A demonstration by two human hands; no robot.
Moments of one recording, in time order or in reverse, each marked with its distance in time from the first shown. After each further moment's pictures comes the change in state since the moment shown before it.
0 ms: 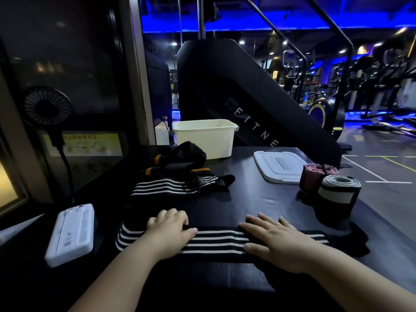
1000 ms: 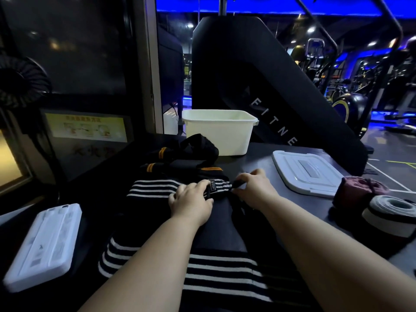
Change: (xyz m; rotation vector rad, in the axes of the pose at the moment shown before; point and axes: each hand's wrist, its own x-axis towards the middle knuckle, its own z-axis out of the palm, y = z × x) left_hand 0.118 0.019 0.010 -0.189 0.274 -0.184; right_hand 0.193 0.009 -0.039 0.346 0.388 0.226
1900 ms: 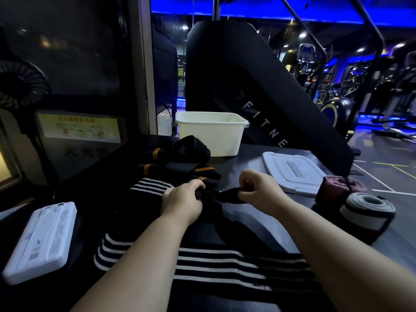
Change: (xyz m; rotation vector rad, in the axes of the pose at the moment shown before) left_hand -0.019 0.003 -0.021 -0.104 0.033 0.105; right_hand -0.058 0.001 -0.049 0.225 0.024 -0.233
